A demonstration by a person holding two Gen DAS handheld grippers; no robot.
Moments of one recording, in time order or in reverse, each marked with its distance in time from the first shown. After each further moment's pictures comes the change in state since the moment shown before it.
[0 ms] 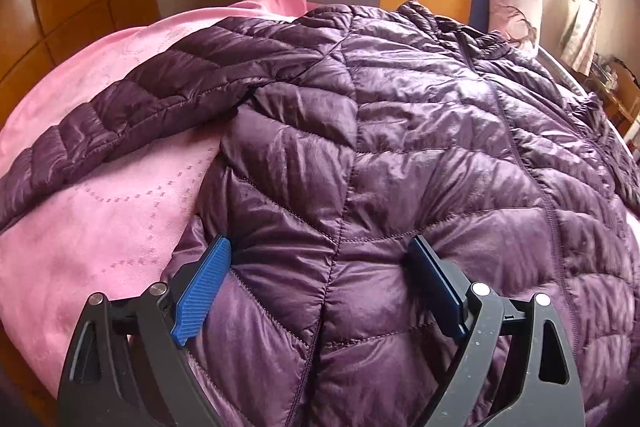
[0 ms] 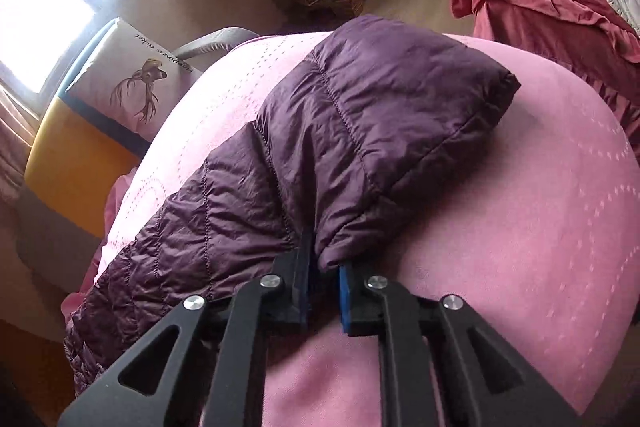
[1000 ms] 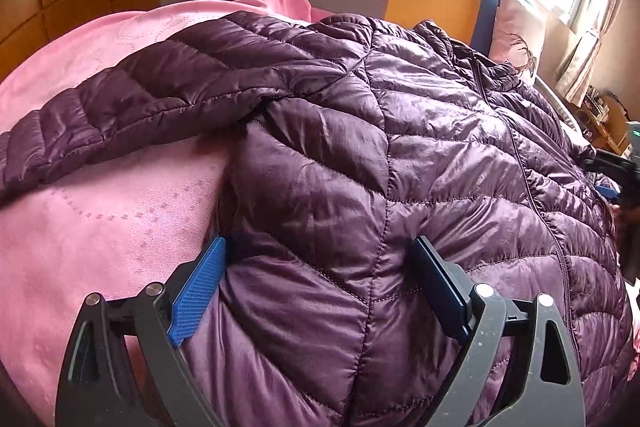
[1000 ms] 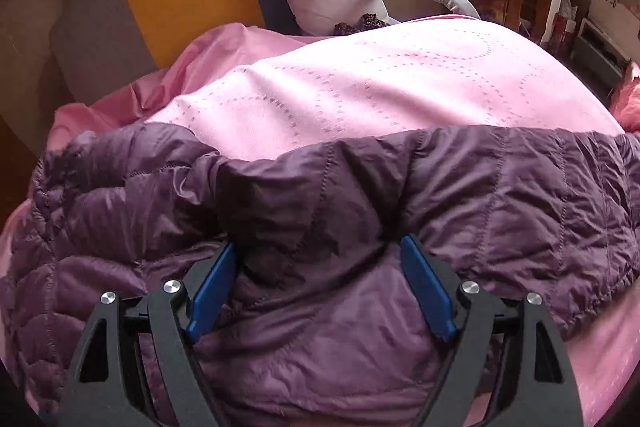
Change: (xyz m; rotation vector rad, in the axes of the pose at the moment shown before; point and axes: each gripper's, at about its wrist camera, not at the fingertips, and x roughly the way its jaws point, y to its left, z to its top) left arm 0.023 0.025 0.010 -0.089 -0.030 -0.066; right arm 0.052 0.223 -0.139 -0.608 0.101 0.066
